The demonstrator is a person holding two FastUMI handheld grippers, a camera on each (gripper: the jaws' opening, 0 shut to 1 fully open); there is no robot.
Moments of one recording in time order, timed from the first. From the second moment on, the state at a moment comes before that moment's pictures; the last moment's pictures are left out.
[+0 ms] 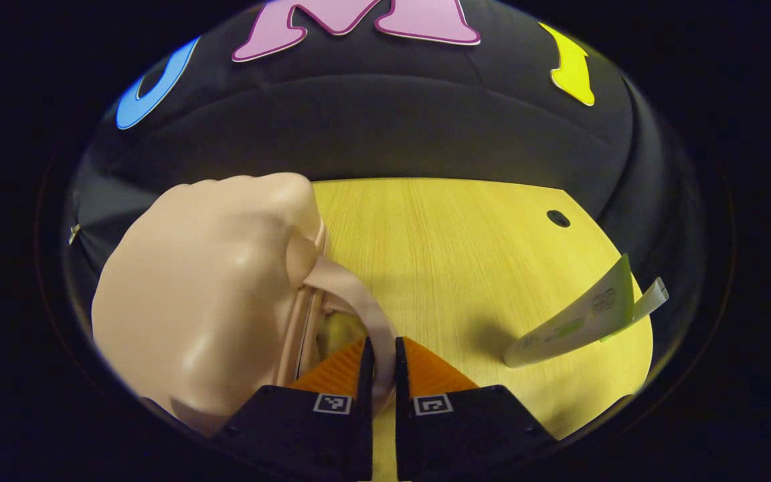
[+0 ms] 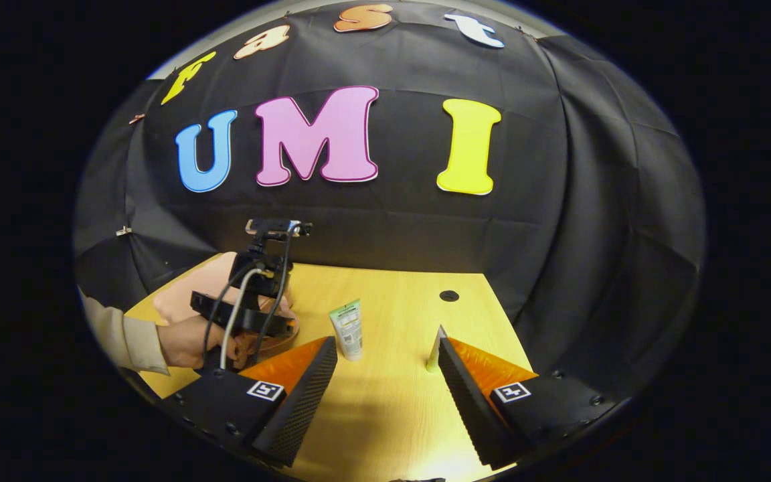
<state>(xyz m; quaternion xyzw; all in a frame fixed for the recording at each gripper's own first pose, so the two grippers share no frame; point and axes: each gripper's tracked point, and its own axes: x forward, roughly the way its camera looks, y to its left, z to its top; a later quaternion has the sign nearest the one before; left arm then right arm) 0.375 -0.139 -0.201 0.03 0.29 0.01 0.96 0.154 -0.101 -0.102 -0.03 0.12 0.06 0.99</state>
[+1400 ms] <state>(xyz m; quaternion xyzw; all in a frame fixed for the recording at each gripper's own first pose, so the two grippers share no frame) 0.330 0.387 -0.014 -0.08 0.19 0.16 0.97 0.165 -0.044 -0.121 -0.02 0.17 0.03 0.99</state>
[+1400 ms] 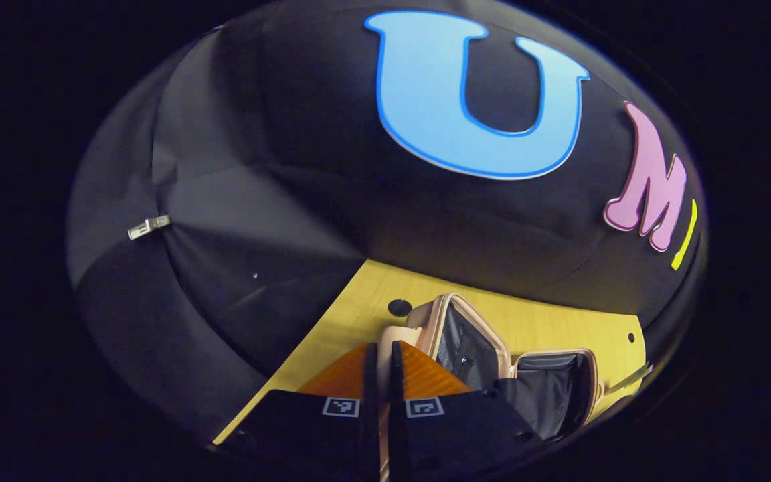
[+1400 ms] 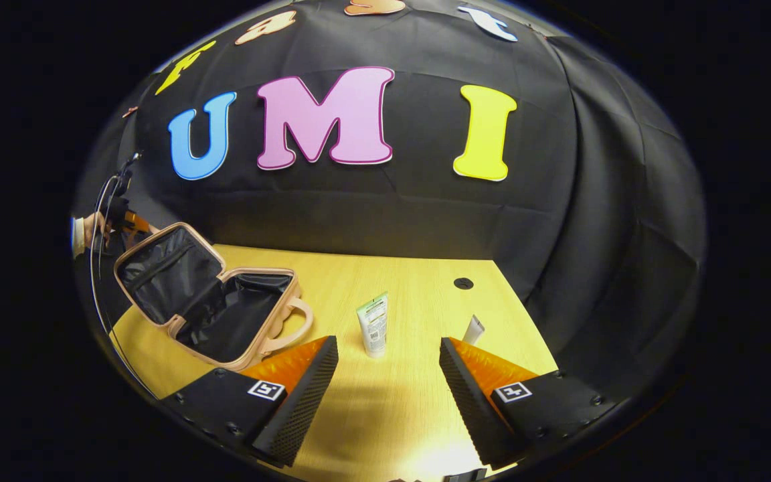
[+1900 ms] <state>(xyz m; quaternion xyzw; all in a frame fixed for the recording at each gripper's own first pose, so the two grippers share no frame) 0.347 0.469 -0.120 -0.04 0.23 0.23 0.94 0.158 -0.050 -0.140 -0.01 0.18 0.00 0.98</state>
